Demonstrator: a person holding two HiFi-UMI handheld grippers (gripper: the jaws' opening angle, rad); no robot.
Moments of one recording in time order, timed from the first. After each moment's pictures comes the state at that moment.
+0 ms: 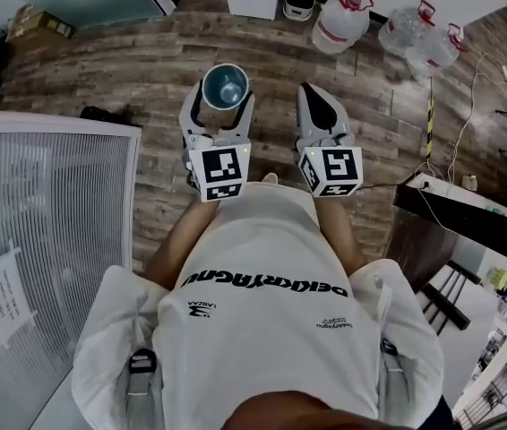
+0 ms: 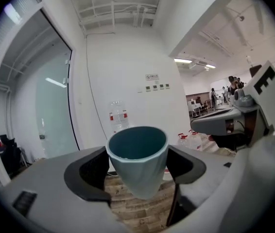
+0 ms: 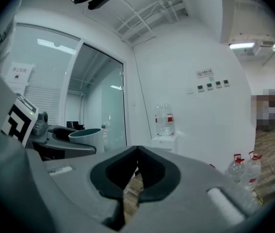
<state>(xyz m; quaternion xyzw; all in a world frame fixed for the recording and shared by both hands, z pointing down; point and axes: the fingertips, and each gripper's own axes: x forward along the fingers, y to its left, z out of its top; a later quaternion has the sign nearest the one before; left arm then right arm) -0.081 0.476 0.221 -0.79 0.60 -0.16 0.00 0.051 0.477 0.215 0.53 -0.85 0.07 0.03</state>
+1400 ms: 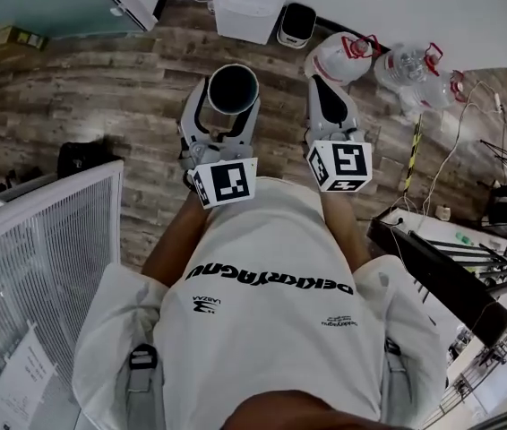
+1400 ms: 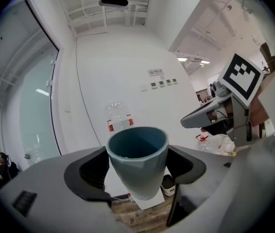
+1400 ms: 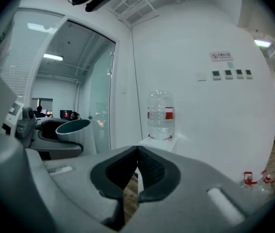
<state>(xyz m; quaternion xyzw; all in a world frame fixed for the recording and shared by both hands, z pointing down) -0.105 0.111 0.234 -0.79 0.59 -0.16 0.07 0.029 0.081 0.234 0.52 -0.84 0.06 0.09</state>
